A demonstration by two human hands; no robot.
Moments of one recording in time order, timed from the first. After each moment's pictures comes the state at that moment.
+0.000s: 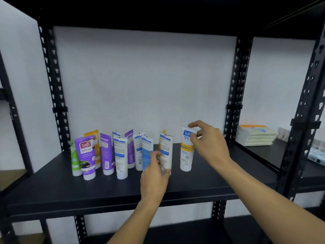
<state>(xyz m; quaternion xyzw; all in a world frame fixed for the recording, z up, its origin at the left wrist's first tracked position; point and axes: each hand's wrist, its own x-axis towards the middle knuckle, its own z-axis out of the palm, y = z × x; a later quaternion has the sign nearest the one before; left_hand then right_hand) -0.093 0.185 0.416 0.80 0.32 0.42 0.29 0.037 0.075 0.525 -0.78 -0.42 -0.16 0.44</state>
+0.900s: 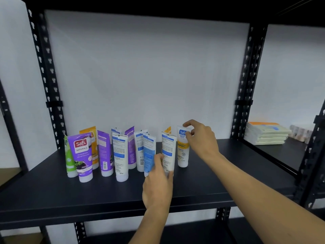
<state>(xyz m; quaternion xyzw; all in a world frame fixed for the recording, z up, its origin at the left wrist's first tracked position) -0.073 0.200 0.393 0.79 0.39 0.40 0.24 0.068 0.150 0.502 -0.81 -0.42 -0.14 0.39</state>
